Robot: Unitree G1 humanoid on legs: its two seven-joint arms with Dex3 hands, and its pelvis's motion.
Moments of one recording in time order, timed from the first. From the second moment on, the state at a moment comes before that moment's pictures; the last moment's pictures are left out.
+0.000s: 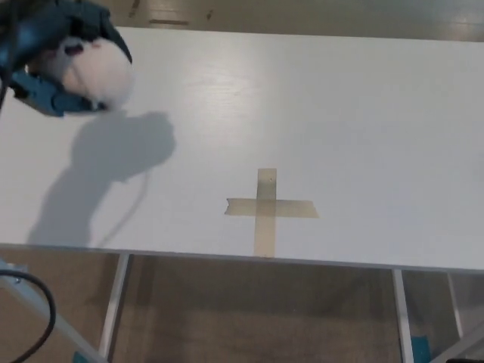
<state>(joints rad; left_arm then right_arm) -0.80 0.73 -0.14 0.41 0.44 -0.10 -0.46 -0.33 -0.29 -0.18 1.32 -0.06 -0.03 -0.08</state>
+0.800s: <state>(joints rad) -0.73 0.64 -0.39 0.67 0.66 -0.12 -0.20 -0.33 -0.29 -0.18 1.32 -0.06 -0.03 -0.07</state>
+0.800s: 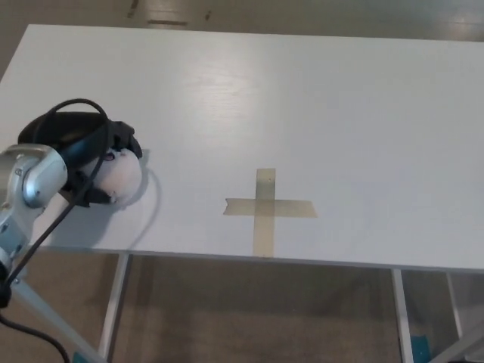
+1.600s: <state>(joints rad) -0.65 0.70 -0.24 0.14 0.63 0.03 -0.38 -0.33 -0.30 -0.19 1.32 -0.05 -0.03 -0.05</state>
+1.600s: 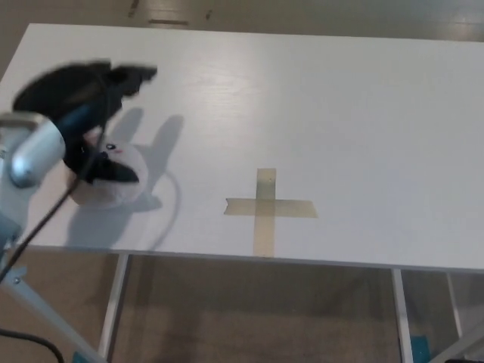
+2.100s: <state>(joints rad) -0.51 0.74 0.09 -0.37 0.52 0.02 -0.42 -0.34 -0.30 -0.18 1.32 -0.05 -0.03 -0.05</state>
